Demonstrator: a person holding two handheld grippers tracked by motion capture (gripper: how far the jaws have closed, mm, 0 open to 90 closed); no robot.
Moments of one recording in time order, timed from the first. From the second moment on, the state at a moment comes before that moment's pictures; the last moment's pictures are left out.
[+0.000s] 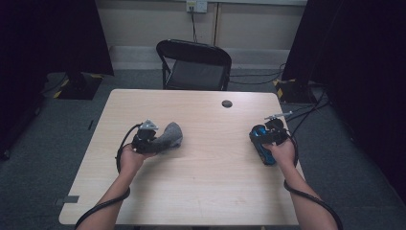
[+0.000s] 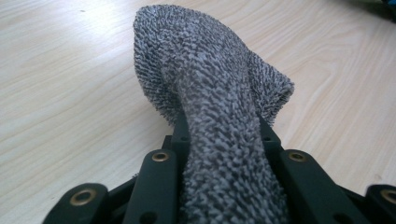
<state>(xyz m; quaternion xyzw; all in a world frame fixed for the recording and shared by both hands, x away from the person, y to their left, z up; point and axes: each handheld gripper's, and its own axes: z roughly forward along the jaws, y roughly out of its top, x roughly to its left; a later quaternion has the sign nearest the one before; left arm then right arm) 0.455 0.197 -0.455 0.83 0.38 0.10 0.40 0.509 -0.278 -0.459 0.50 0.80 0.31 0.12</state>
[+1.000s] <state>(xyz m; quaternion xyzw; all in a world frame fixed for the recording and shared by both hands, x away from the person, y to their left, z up) 0.473 0.237 -0.476 0.82 0.42 0.13 0.36 0.522 -0.270 -0.480 0.51 0.80 0.28 0.14</state>
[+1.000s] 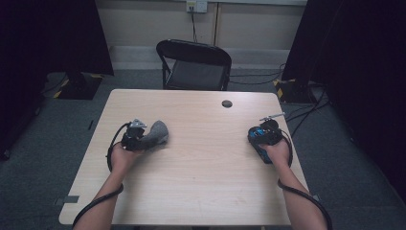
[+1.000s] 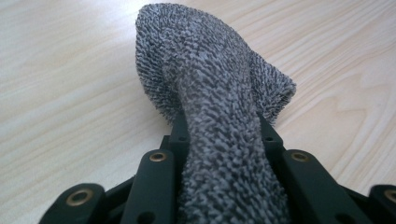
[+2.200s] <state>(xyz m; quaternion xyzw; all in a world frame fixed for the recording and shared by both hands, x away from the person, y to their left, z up) 0.482 0.247 -0.487 0.82 0.44 0.12 0.35 0.525 -0.265 -0.486 0.50 0.81 0.27 0.15</state>
